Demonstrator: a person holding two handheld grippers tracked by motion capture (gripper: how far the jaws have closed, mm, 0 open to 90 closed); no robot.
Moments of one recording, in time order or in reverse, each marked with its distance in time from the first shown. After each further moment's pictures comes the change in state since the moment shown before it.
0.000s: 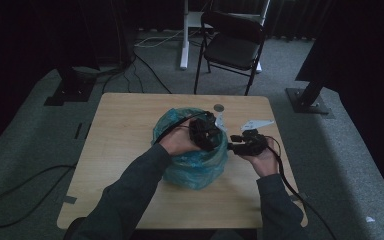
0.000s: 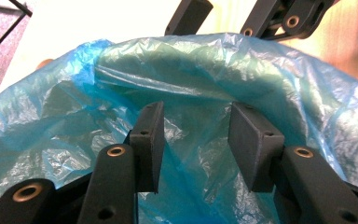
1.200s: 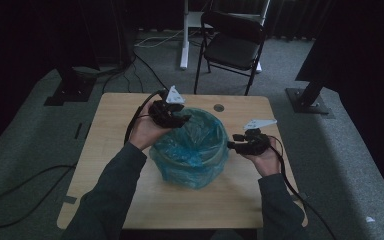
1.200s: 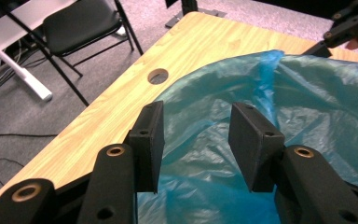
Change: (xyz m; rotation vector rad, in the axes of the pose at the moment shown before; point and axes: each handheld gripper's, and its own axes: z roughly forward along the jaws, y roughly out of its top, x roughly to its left) left arm 0.044 -0.071 -0.080 -0.266 0.272 -0.326; right arm -0.005 -0.001 -0.005 -0.012 -0.009 0.011
